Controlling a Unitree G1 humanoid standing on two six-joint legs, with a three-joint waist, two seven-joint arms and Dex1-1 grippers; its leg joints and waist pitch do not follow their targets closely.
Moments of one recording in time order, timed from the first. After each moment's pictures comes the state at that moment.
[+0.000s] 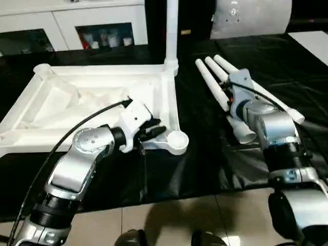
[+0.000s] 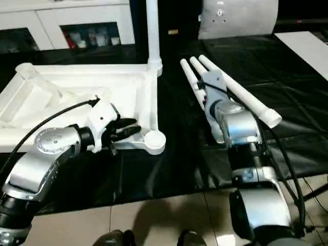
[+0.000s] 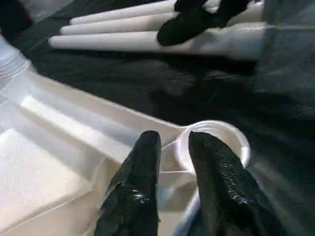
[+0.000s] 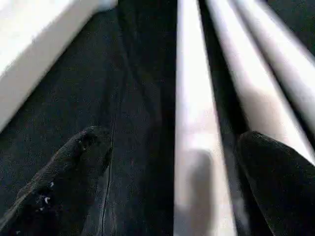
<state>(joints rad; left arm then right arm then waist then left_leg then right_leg) -0.39 0.39 -0.20 -0.14 -0.09 0.50 -0.78 -0.81 -0.28 -0.03 0.54 -0.04 0.76 0.30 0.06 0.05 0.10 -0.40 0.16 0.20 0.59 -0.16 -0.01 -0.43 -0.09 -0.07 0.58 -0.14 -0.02</state>
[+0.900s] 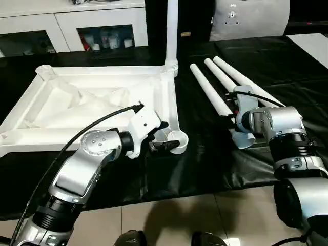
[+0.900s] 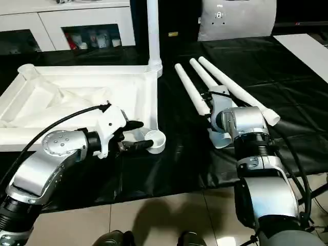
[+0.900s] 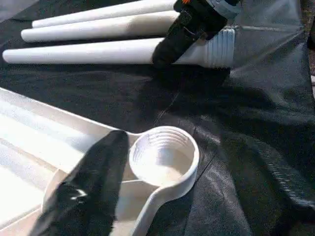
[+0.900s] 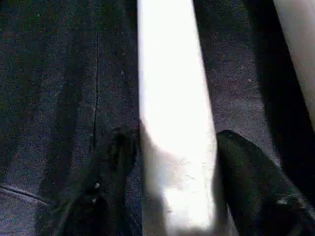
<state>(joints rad) -0.39 0.39 -0.25 -0.17 -0.10 0.54 -0.80 -0.88 -0.32 -0.06 0.71 0.01 0.94 0.36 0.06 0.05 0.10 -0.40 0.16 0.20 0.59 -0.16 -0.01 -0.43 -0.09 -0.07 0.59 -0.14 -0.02</state>
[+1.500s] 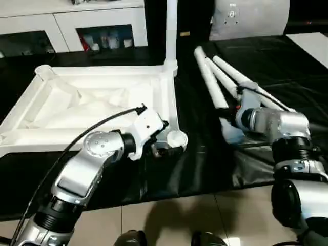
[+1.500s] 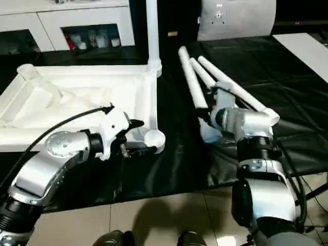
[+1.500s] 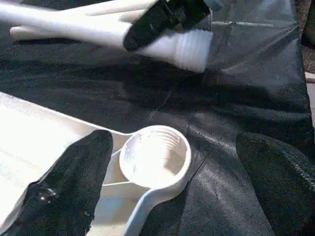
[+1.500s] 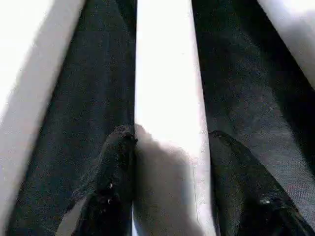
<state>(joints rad) -0.39 0.39 -0.28 -0.17 -0.10 0.54 -0.80 -0.86 -0.27 -0.29 0.69 0.19 0.84 0.33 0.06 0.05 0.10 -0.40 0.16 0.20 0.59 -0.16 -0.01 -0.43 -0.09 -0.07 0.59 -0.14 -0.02</state>
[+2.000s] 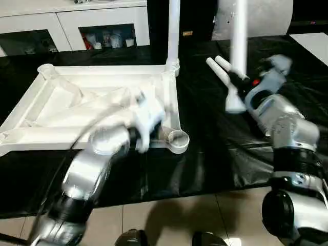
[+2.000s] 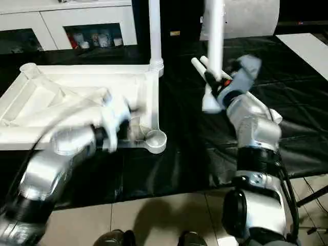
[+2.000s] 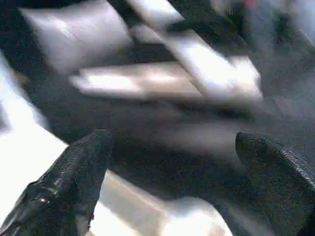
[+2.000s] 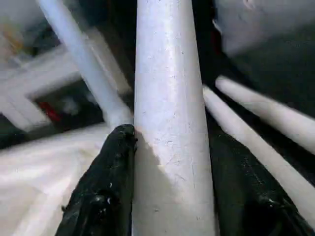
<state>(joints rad) -0.50 0.21 -0.12 -0.11 -0.17 0.48 -0.61 -0.74 -0.19 -0.43 0.36 0.34 0.53 0.36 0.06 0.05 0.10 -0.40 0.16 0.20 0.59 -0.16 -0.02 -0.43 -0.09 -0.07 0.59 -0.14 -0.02</state>
